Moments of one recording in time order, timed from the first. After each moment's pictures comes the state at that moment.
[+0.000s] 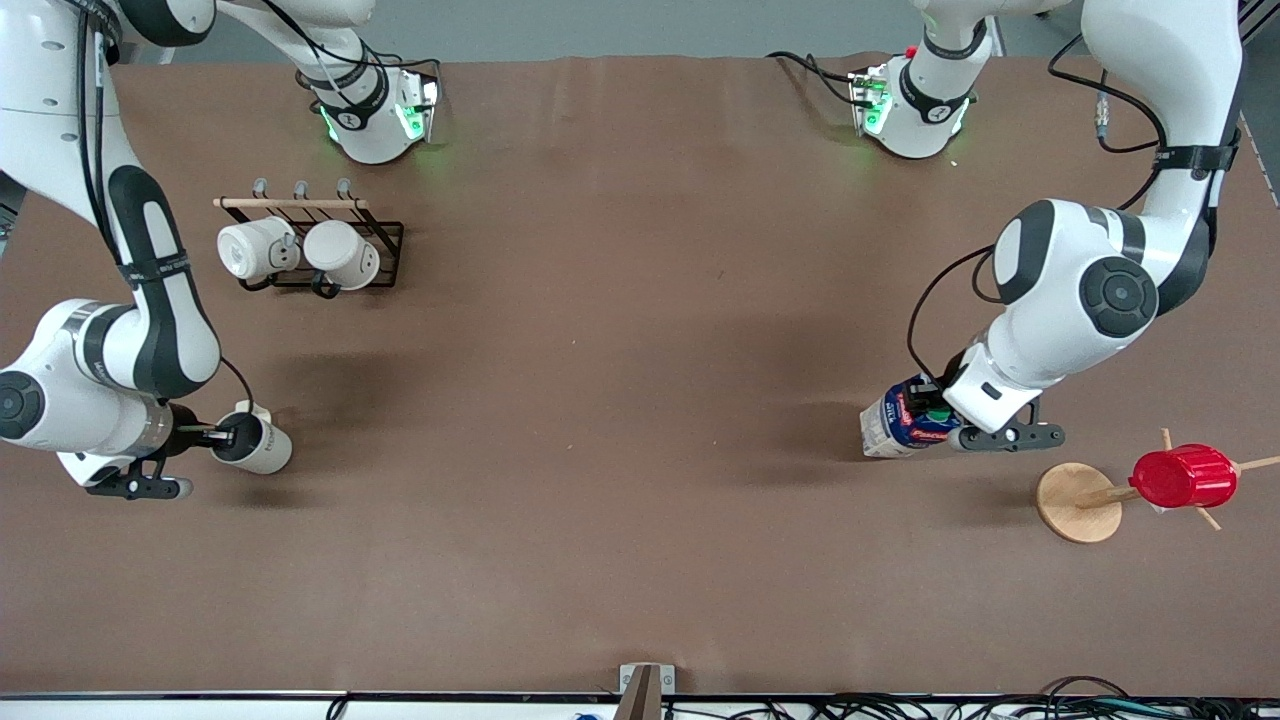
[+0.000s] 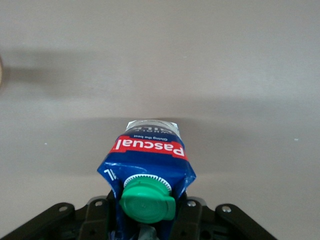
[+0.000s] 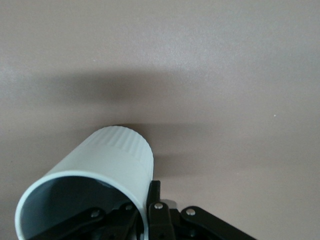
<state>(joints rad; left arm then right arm) 0.00 0.32 -0.26 -1.83 0.01 2.18 -0.27 -0.14 0.61 -0.06 -1.68 -0.02 2.20 -0.12</state>
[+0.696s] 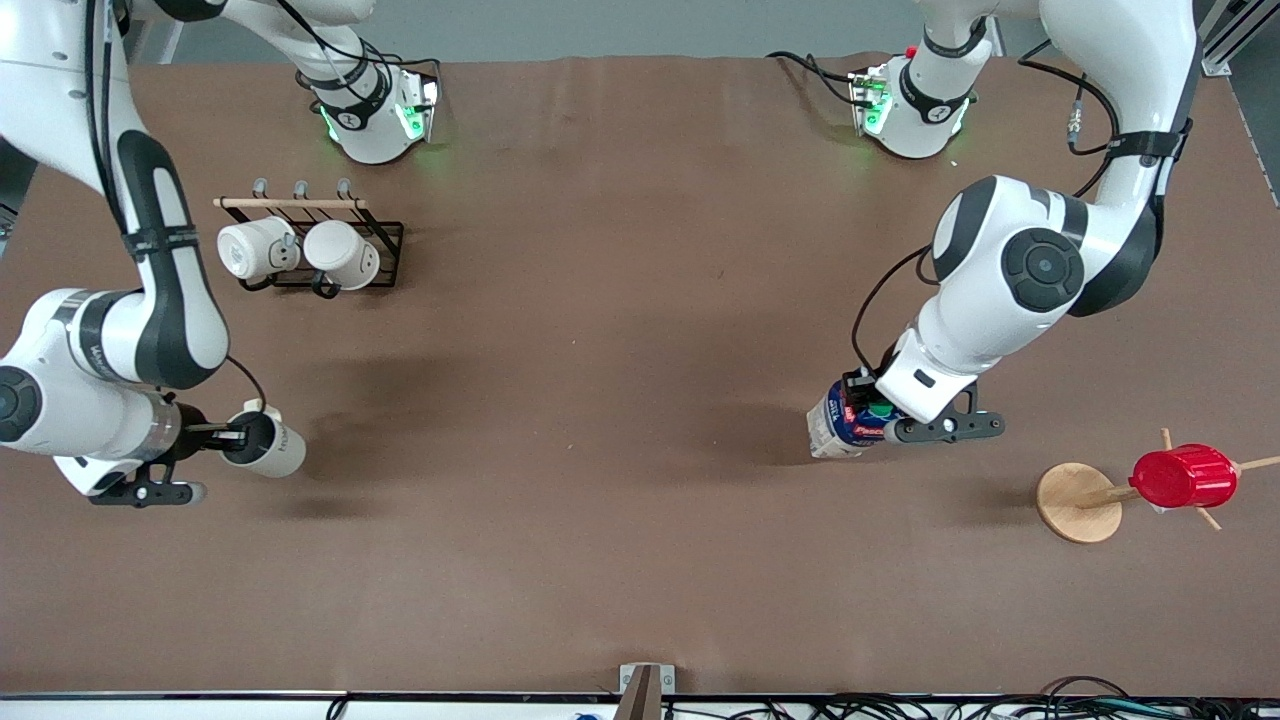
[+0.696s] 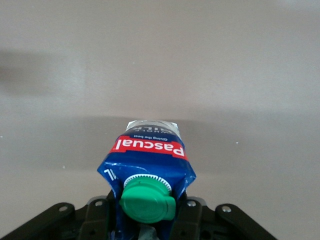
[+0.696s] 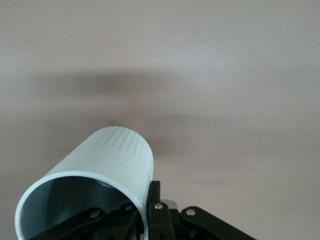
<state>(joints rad) -0.12 0.34 -0.26 -1.73 0.01 2.15 -0.44 -0.01 0.53 -0.05 -1.60 -0.02 2.03 -0.06</state>
